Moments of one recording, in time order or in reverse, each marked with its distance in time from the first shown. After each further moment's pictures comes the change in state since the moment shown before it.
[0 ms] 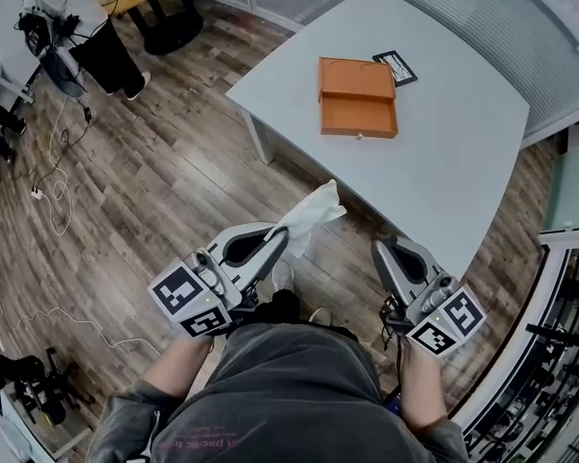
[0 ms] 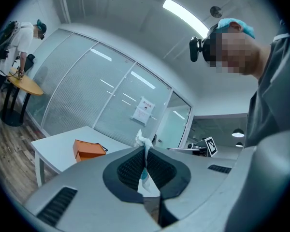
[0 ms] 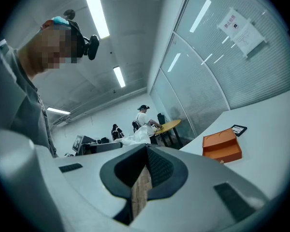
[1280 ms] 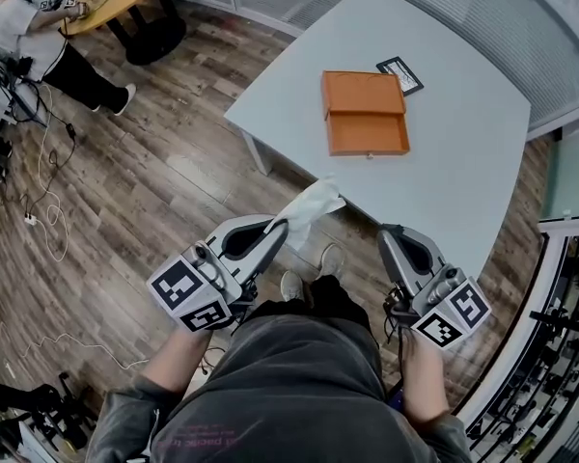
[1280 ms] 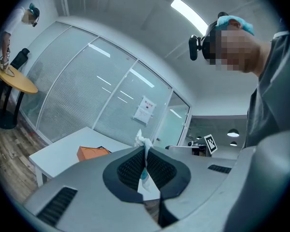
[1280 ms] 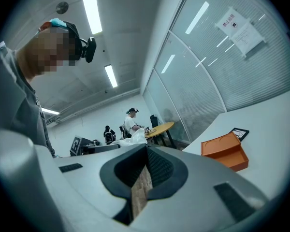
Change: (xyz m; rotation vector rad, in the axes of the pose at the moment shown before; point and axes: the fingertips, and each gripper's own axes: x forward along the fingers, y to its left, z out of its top) left arm 0.024 0.121 0.050 0.000 0.034 -0.062; right arm 0.112 -0.047 0.032 0.014 -0.021 -0.090
